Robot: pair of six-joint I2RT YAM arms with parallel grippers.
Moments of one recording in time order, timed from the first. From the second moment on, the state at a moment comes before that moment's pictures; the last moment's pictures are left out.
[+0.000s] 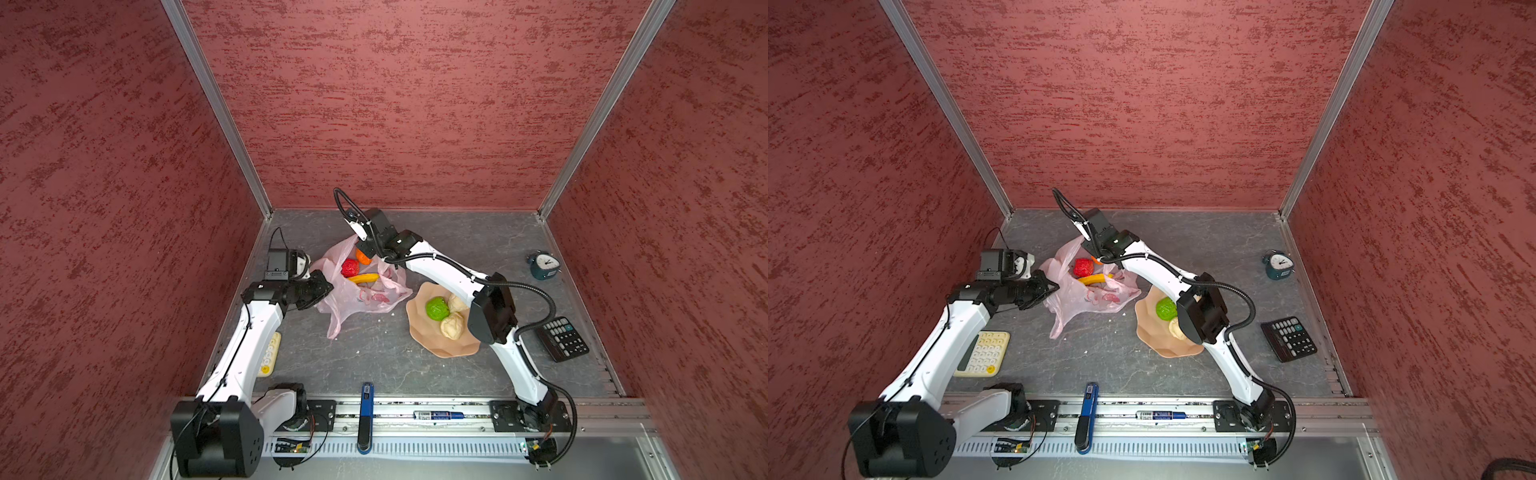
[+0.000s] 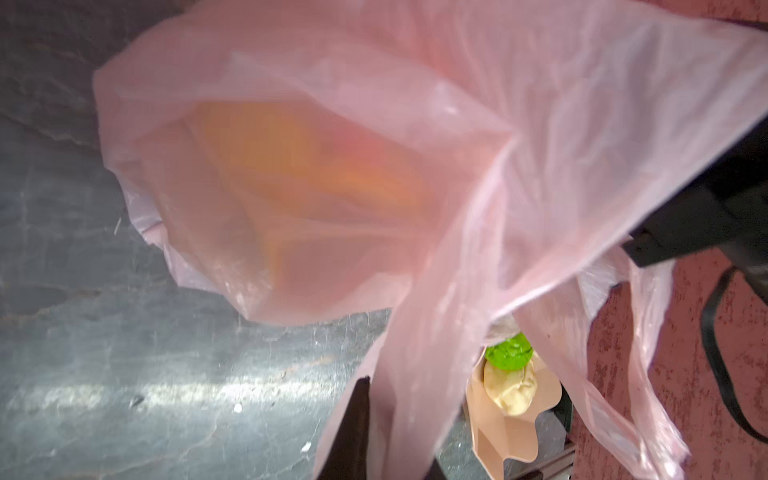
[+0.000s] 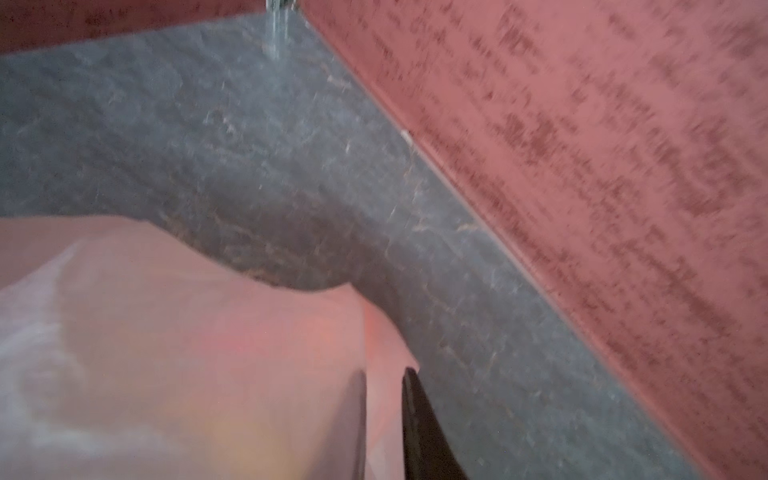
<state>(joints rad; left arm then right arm) 0.03 1.18 0.96 -0.72 0.45 -0.56 0.79 2.34 2.29 -0.50 0.24 -0.23</state>
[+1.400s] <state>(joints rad) -0.12 1.04 0.85 -0.91 0.30 -0.67 0.91 1.85 1.50 -0.25 -0.04 0.08</state>
